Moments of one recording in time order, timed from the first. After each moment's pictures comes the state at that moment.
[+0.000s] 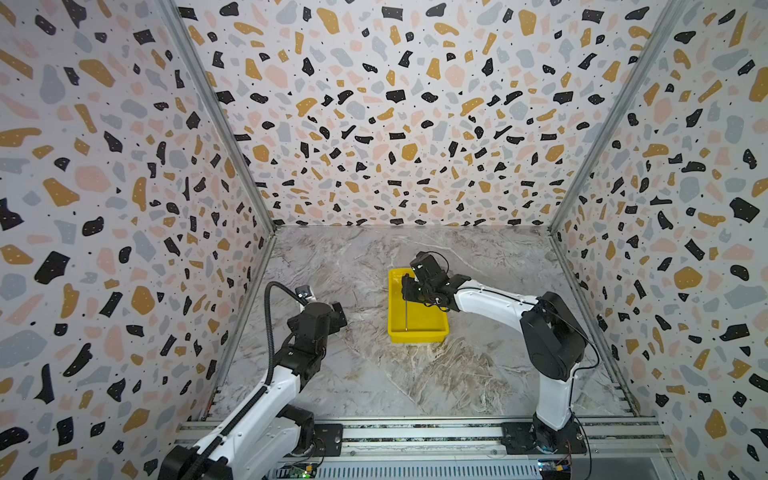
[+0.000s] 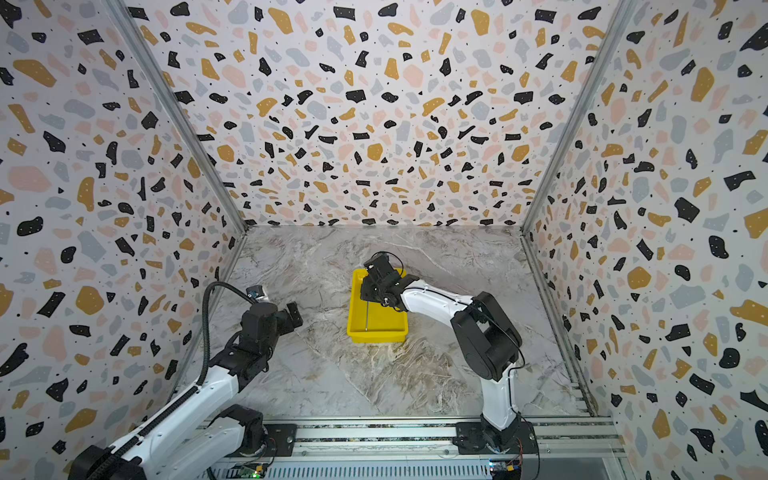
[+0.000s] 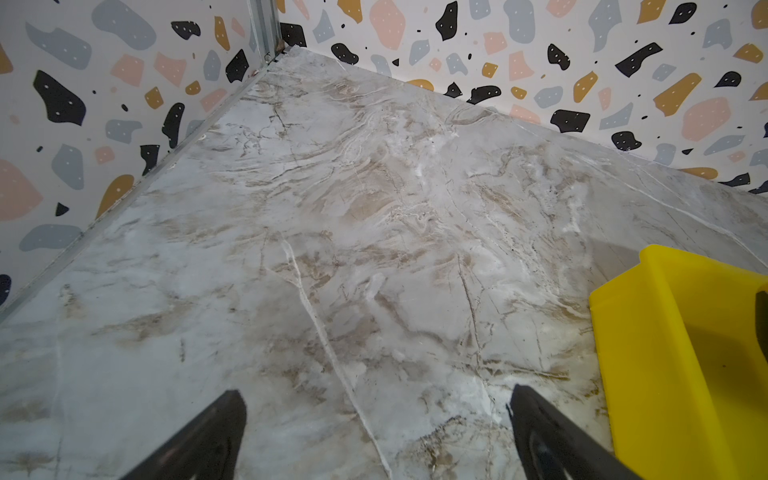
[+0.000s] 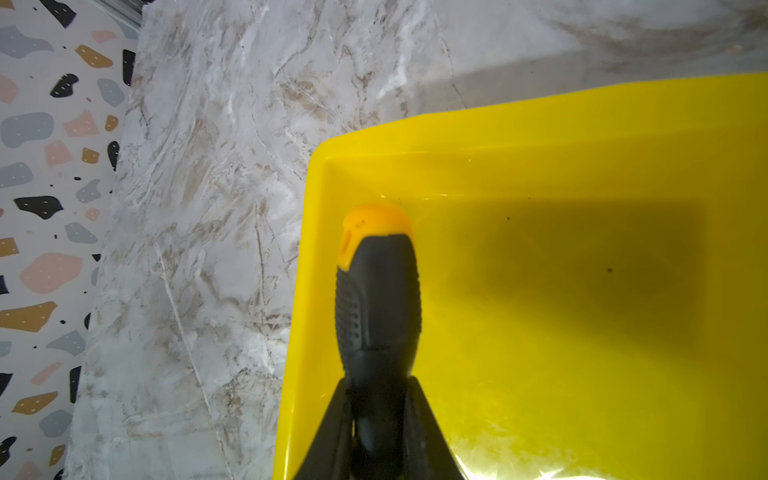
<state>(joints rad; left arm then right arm) -0.30 0.89 0.43 -0.12 -0.41 -0.44 0.76 1.93 1.38 -0.26 -0.01 0.73</state>
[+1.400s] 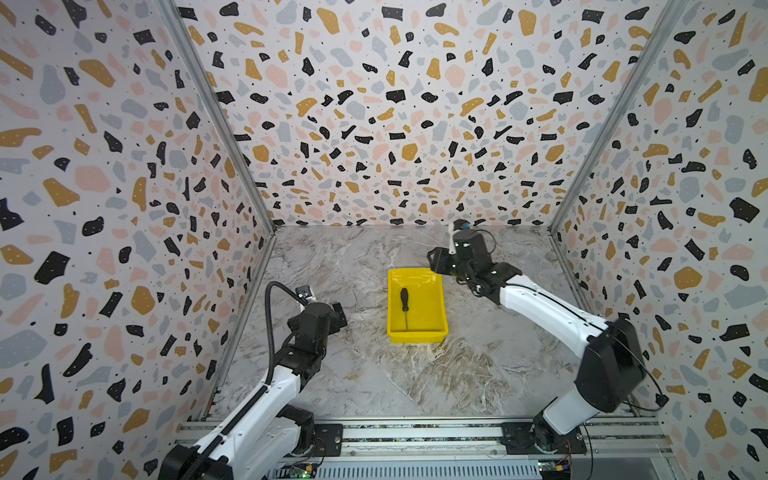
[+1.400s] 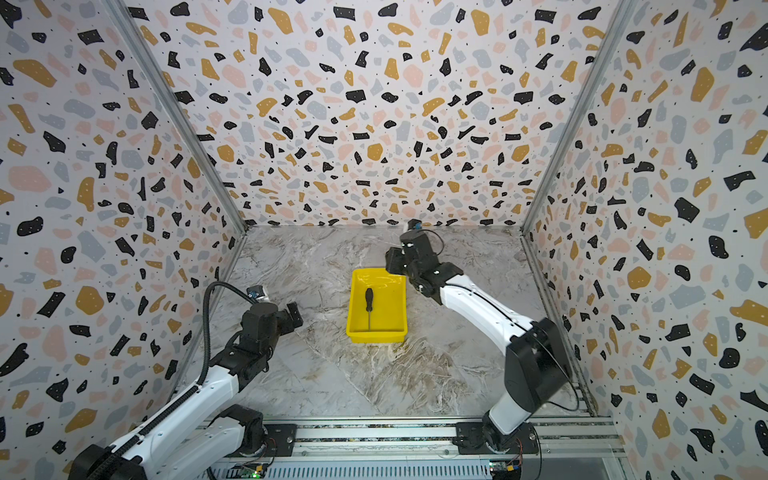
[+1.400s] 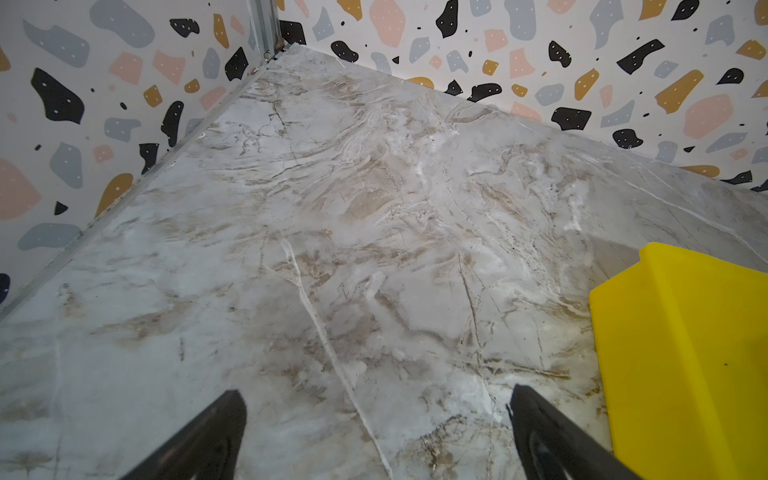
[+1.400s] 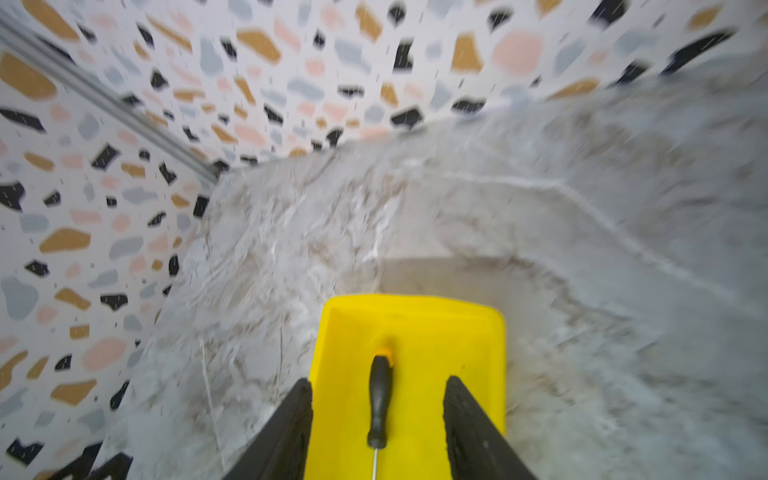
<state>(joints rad) -0.30 0.90 0.43 -0.12 -0.41 -0.44 0.57 1.53 1.27 -0.23 0.10 0.52</state>
